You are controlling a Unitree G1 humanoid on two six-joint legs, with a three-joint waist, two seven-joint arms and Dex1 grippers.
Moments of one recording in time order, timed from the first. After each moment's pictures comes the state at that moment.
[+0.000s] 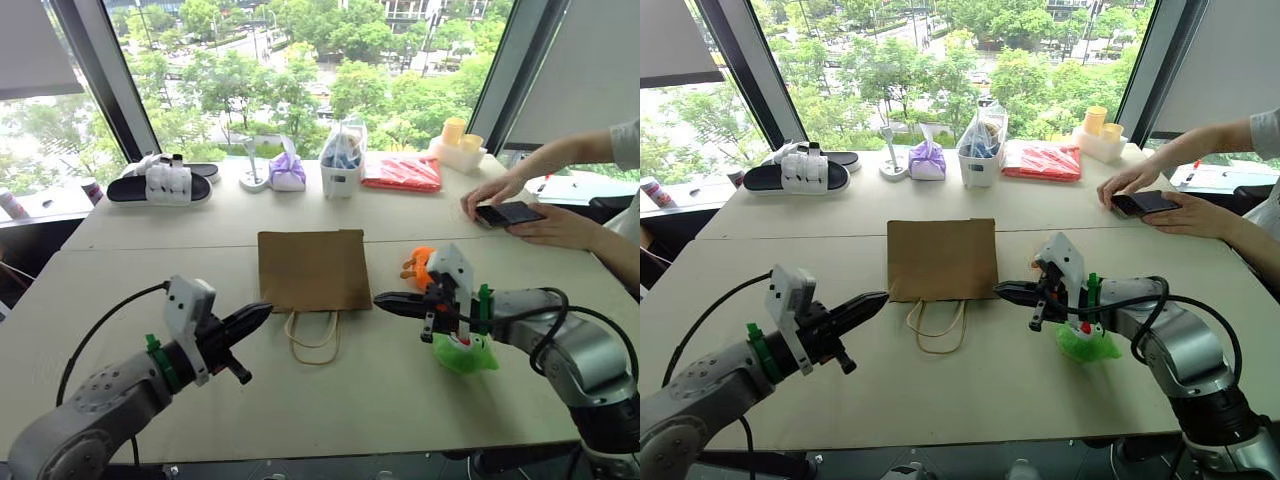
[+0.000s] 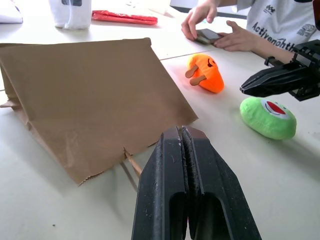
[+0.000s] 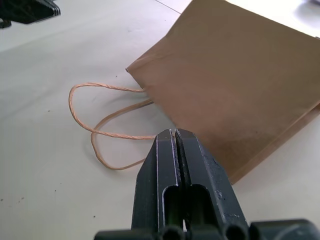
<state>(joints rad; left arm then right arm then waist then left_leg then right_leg) 0.02 0.64 0.23 -0.73 -0.98 0.73 -0.34 -0.39 -0.76 0.01 -0.35 0.53 0.72 0.89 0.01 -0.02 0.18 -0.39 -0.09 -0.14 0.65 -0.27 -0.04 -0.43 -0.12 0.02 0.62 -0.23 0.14</state>
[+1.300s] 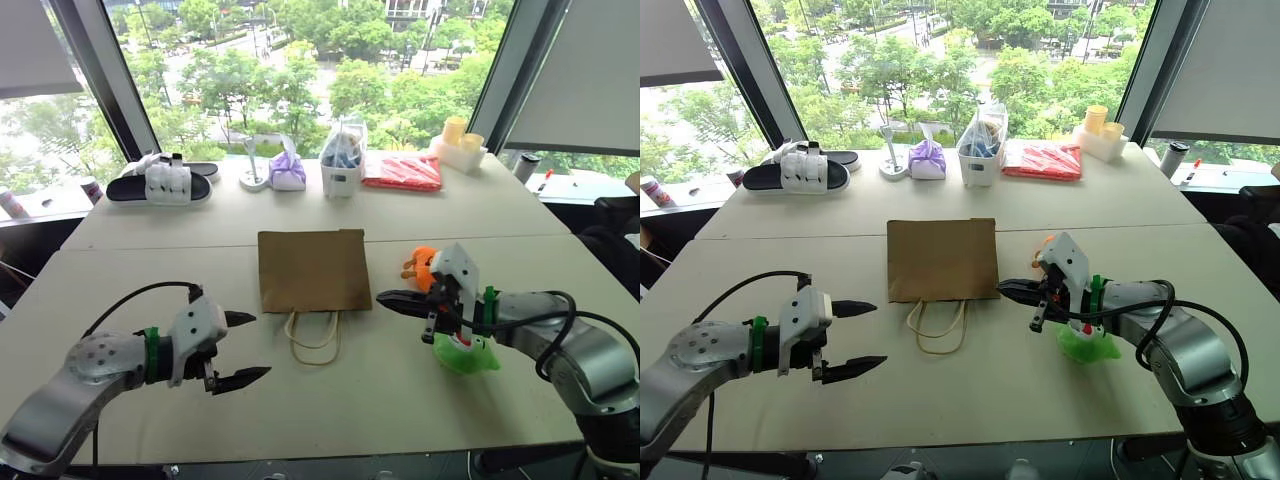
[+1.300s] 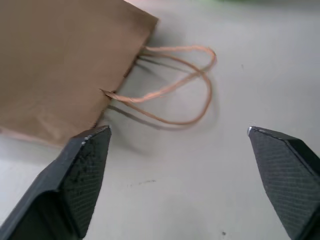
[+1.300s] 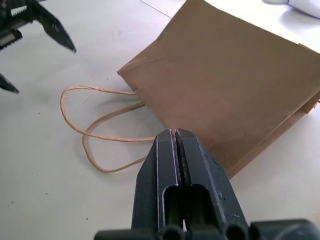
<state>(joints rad) -0.10 0.86 -0.04 -0.37 -0.41 0.28 -0.96 -0.35 -0.76 -0.01 -0.41 0.53 0.72 0.82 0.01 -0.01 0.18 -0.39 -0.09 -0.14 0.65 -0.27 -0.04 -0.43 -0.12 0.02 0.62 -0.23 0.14</state>
